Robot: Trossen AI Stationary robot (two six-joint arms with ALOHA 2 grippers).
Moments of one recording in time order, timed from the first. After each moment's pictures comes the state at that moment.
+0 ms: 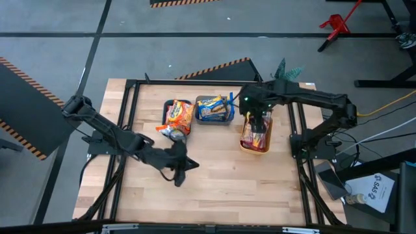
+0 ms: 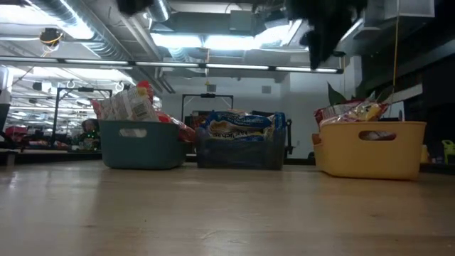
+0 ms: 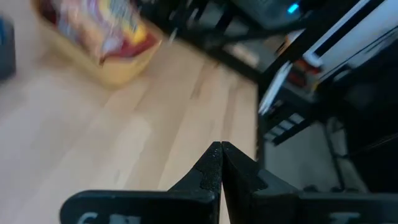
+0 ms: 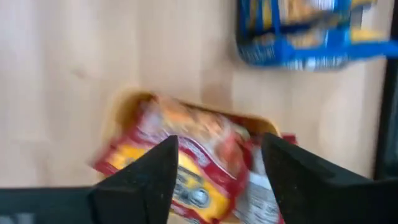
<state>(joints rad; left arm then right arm) -0.49 1.35 1.01 -0.13 -0.40 -0.76 -0.22 1.51 1.52 -1.31 -0.05 -0.24</state>
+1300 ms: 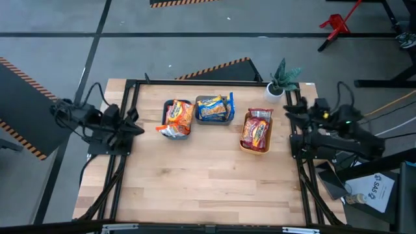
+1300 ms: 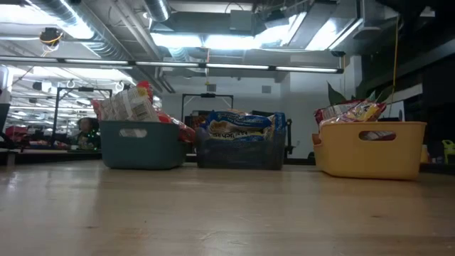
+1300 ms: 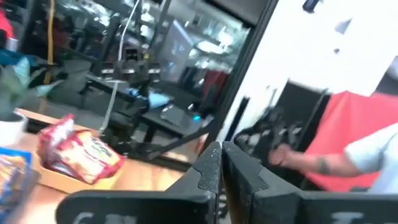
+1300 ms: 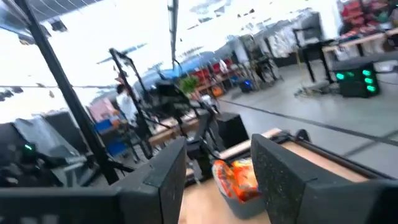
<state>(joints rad) -0.42 0.22 0.54 -0.10 -0.23 -0.37 -0.22 0.08 0.49 -0.20 -0.08 0.42</state>
